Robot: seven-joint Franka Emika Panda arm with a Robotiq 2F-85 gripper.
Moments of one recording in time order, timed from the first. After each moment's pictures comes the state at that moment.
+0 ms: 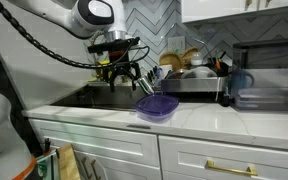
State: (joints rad) arm 0.12 -0.45 -0.06 -2.45 -0.24 1.87 -0.57
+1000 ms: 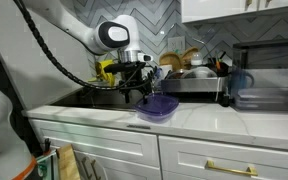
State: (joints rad) arm 0.07 -0.24 -0.05 -2.44 -0.19 2.12 -0.35
